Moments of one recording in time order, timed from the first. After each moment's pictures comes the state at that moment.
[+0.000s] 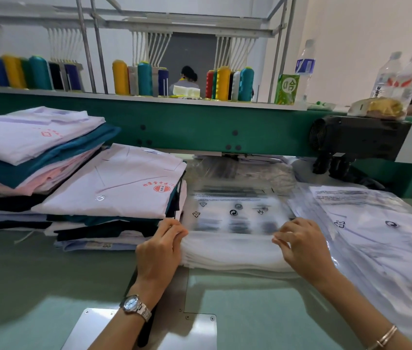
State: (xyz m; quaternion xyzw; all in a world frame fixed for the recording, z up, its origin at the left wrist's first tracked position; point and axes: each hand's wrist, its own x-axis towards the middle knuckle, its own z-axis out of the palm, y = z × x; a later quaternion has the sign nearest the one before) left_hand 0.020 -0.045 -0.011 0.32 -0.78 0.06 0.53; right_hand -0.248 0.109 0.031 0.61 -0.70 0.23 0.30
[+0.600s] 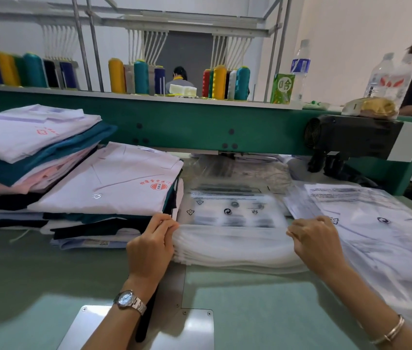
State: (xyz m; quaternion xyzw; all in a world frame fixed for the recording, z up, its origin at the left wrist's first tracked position) left_hand 0.027 -0.049 -0.007 0.33 -0.76 0.09 0.55; right_hand -0.270 0.120 0.036 0.54 -0.75 0.12 0.36
